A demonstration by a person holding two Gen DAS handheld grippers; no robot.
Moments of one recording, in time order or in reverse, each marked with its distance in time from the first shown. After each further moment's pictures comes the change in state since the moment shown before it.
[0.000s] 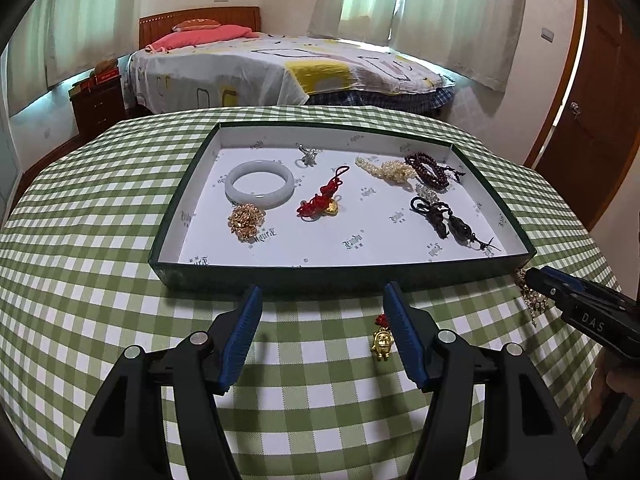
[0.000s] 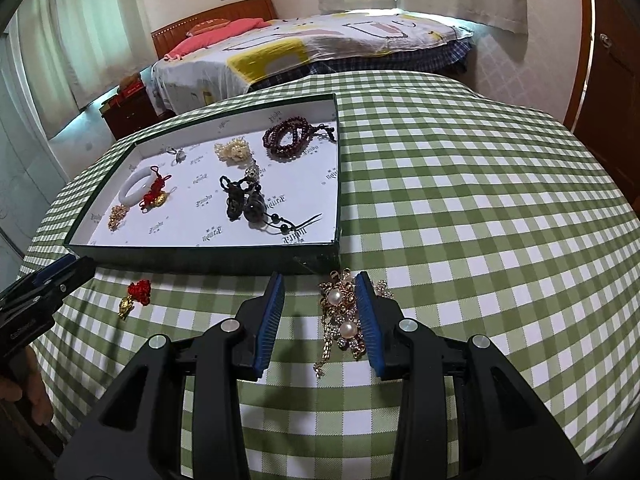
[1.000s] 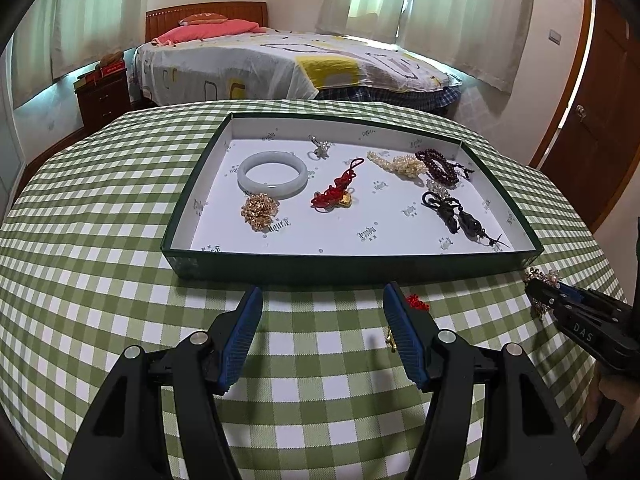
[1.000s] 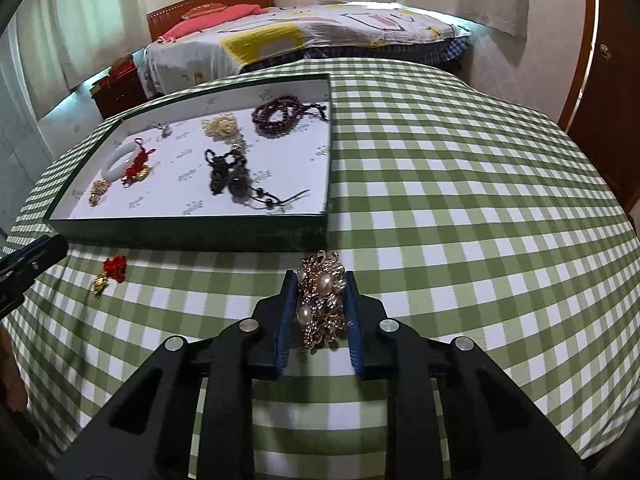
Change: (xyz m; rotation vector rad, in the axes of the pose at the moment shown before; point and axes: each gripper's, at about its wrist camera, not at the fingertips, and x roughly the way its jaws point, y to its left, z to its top) left arm -0.001 0.010 -0.005 -0.018 0.015 0.010; right arm 0.010 0.007 -0.010 -0.055 0.042 -0.050
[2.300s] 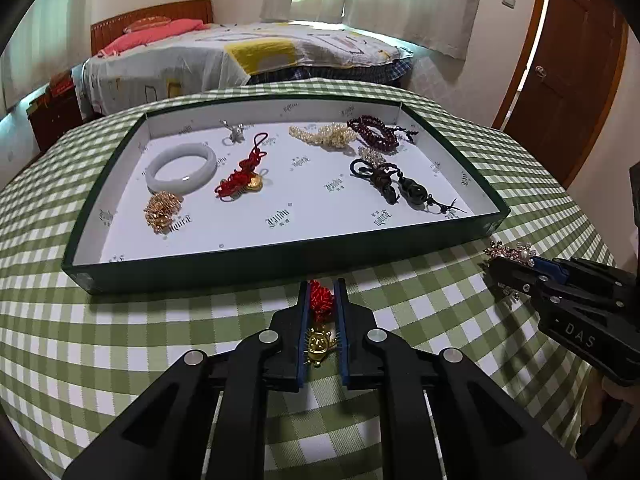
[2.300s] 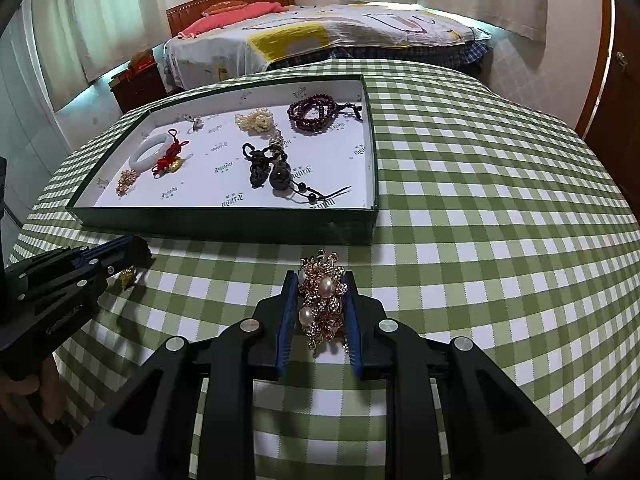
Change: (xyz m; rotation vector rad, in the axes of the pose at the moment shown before) left arm 0.025 -0.047 -0.007 0.141 0.045 -0.116; right arm -0.005 0.014 -0.002 -0.023 0.000 0.056
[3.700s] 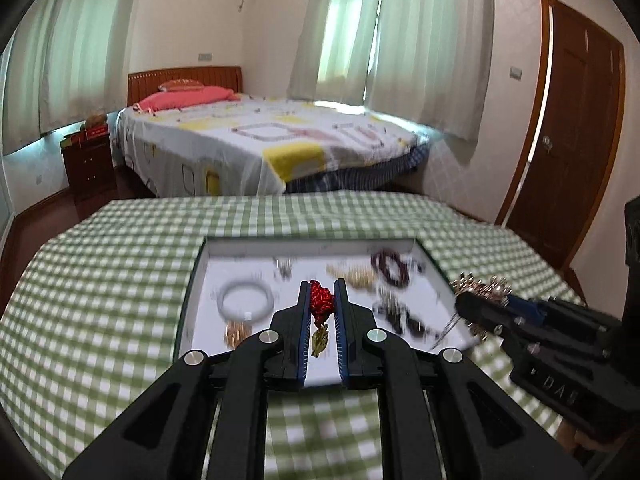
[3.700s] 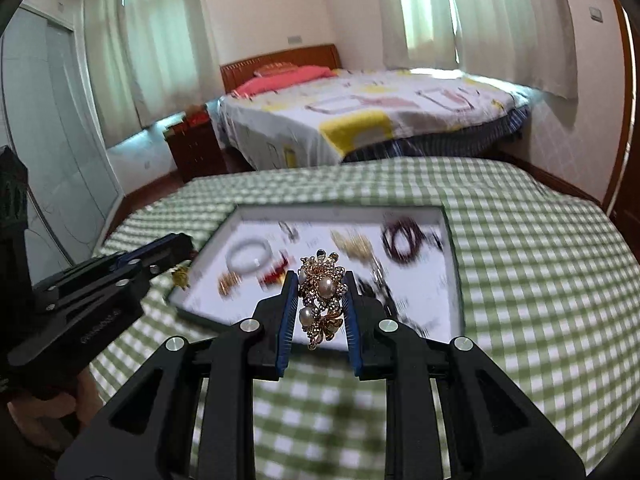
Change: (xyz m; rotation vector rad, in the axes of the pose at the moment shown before) left arm -0.087 0.021 0.073 -0.055 -0.300 0.063; right arm -0.064 0.066 0.077 -0.059 -0.265 0.172
